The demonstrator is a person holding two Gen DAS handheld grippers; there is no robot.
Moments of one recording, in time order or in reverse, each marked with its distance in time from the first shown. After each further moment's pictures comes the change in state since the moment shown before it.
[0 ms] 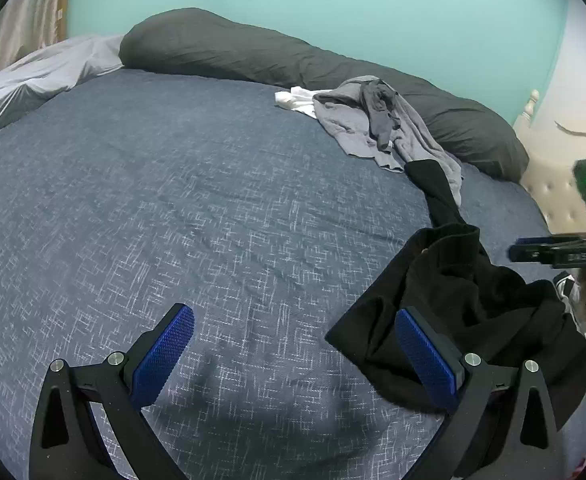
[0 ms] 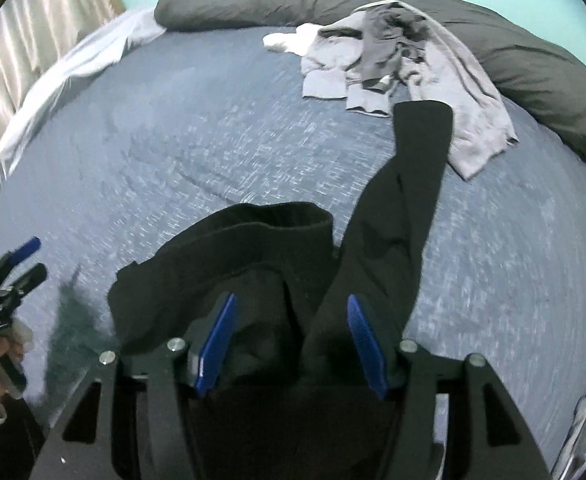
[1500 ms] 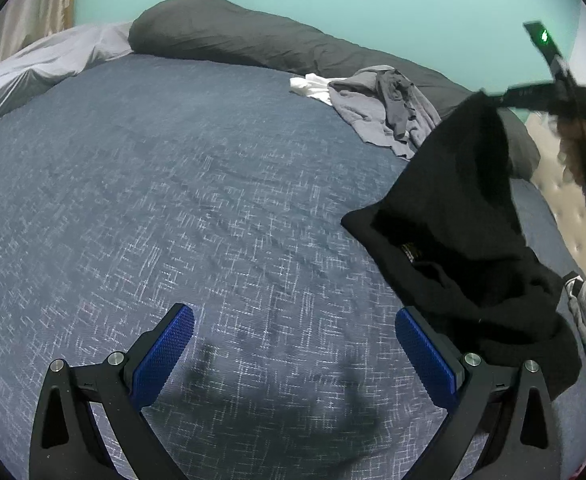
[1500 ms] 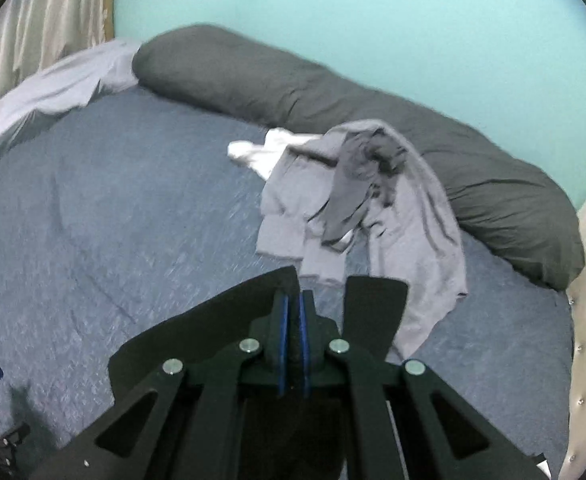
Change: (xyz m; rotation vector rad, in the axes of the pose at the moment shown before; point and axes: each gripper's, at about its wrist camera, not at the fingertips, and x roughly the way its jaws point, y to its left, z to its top) left arm 0.017 0.019 -0.013 -0.036 0.050 0.011; right arm -0.007 0.022 0.161 -0.104 -0.232 -0.248
